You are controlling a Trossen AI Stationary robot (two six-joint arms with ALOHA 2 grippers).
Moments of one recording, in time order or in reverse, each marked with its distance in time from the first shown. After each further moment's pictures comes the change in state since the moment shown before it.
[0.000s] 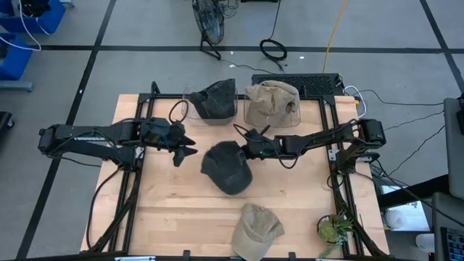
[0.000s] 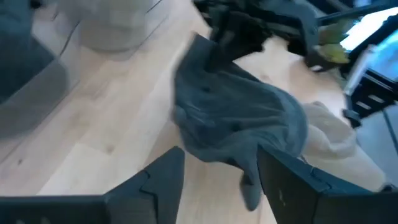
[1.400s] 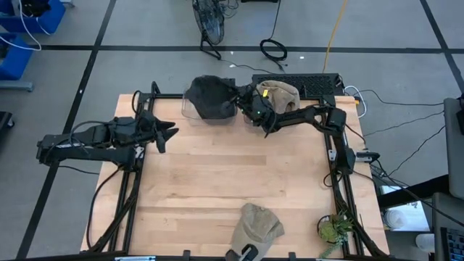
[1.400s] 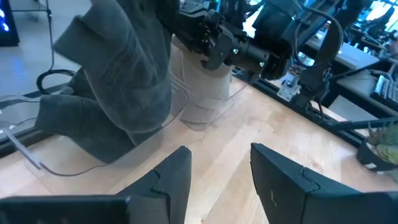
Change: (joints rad) left arm -0.001 -0.391 -0.107 -0.034 -0.387 -0.047; right arm -0.382 0.406 0.226 1.075 0.190 -0.876
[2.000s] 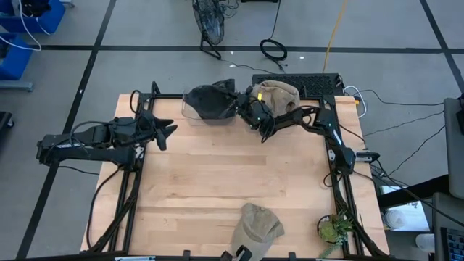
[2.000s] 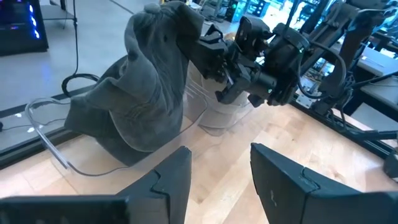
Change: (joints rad) left arm 0.000 0.000 0.000 -0.011 -0.080 -0.003; right arm 0.004 0.154 -0.003 0.263 -0.129 -0.123
